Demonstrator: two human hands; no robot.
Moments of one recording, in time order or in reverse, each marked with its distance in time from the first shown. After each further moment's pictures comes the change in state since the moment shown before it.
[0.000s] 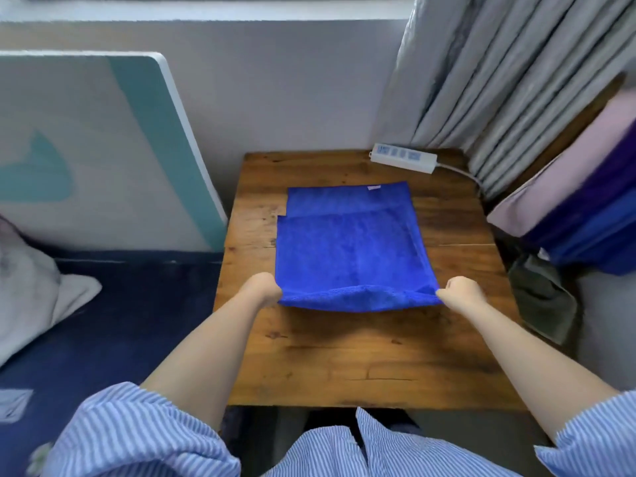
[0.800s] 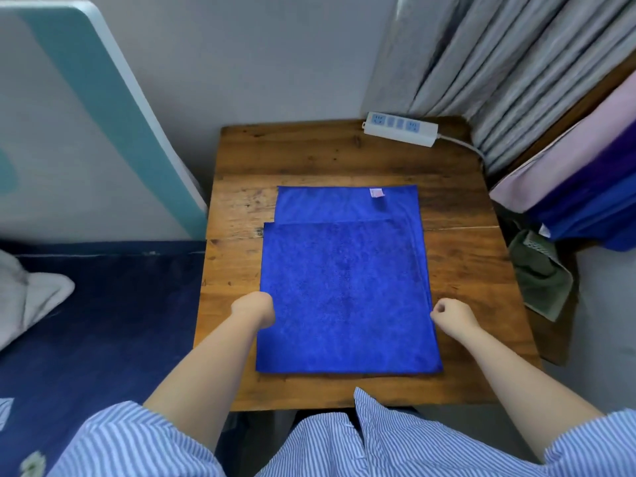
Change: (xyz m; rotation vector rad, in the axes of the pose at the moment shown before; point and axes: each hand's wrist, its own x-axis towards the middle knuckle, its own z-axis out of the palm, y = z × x) left_hand 0.037 -0.011 0.045 0.389 -0.209 0.017; right_hand 0.003 0.023 0.057 0.108 -0.122 0.036
